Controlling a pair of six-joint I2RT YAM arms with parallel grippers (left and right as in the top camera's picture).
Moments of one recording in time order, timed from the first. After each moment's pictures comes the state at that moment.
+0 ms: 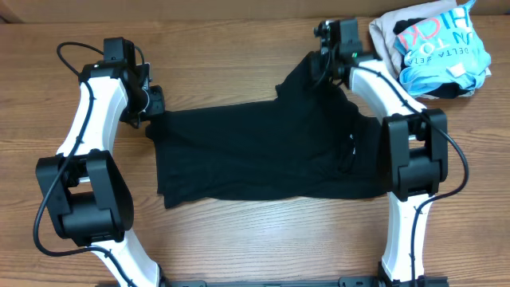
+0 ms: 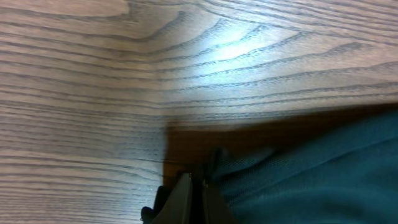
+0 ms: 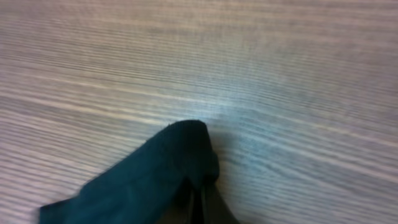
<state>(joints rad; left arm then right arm) 0.10 1.98 1.58 -0.95 0.08 -0.08 0.17 2.30 1.84 -0.46 -0.09 0.01</state>
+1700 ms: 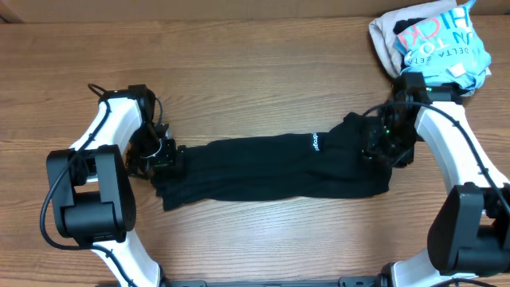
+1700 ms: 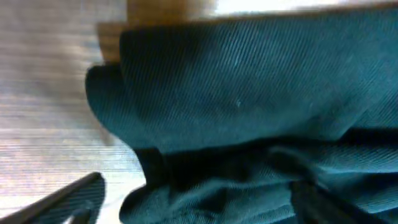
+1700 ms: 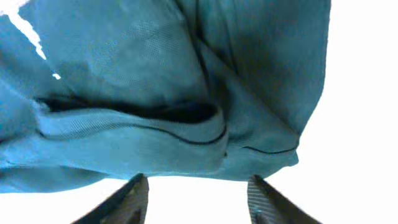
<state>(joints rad) 0.08 1.98 1.32 -1.18 0.07 -0.01 -0.04 1.73 1.28 -1.21 -0.15 0.20</state>
